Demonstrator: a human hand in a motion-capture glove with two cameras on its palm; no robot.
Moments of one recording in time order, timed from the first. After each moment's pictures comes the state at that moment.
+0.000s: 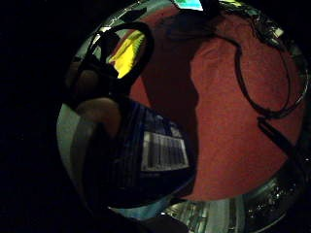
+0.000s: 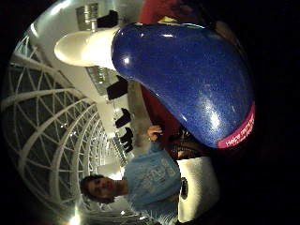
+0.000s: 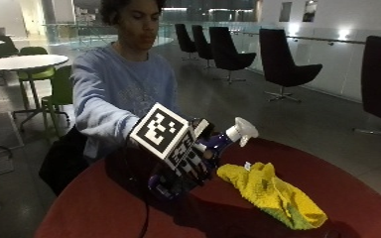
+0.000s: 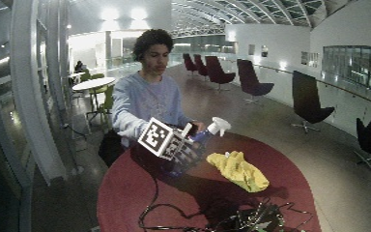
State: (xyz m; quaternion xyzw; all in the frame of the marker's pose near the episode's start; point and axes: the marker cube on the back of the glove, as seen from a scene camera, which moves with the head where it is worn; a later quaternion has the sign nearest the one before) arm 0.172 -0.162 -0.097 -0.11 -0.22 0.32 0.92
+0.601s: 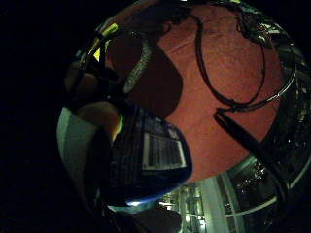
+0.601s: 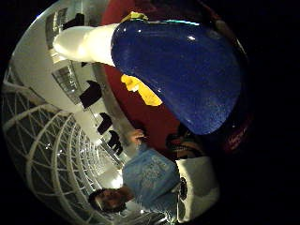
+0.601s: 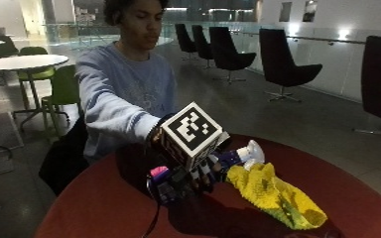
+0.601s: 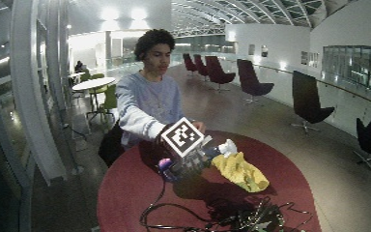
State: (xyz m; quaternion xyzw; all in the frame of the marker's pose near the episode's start) arm 0.181 -0.185 -0.088 -0.23 -0.11 0.38 0.89
